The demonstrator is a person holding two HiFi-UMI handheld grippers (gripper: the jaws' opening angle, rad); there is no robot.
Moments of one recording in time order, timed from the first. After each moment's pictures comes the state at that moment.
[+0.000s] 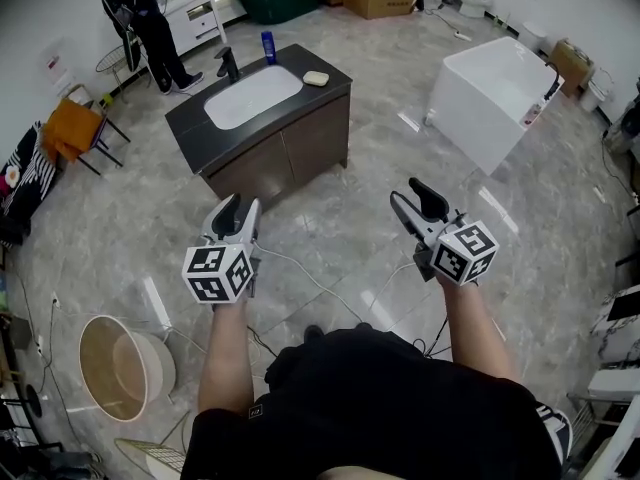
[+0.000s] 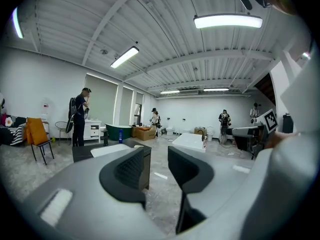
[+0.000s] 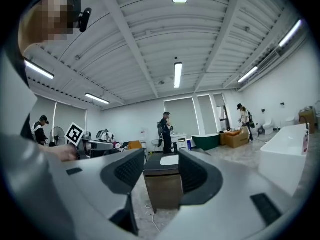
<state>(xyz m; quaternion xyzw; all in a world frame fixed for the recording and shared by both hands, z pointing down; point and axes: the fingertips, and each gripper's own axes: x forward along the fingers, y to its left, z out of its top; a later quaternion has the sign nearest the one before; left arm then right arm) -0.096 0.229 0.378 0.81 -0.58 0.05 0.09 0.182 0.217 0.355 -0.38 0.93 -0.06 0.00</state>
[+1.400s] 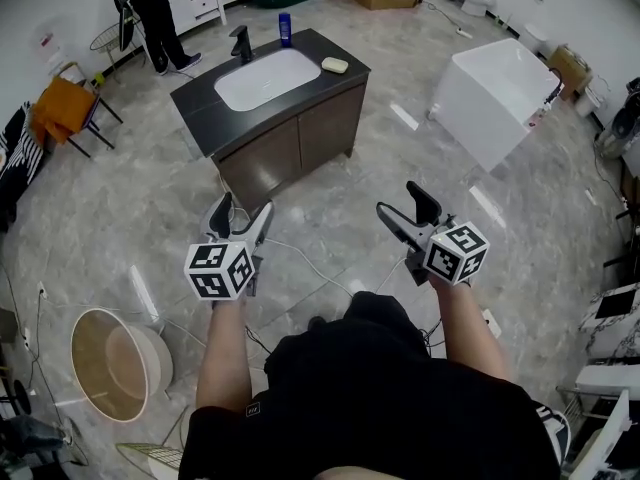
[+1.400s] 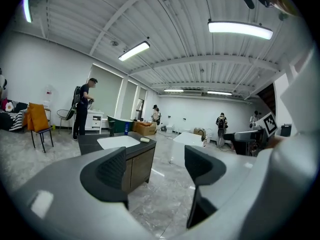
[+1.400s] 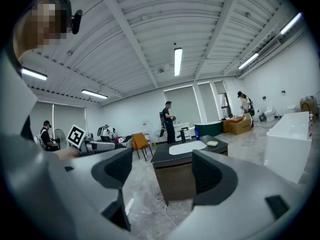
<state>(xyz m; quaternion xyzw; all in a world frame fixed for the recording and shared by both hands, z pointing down) -0.193 0.229 0.422 0.81 -0.57 0.04 0.14 0.068 0.219 0.395 -0.37 0.92 -0.11 -0.03</state>
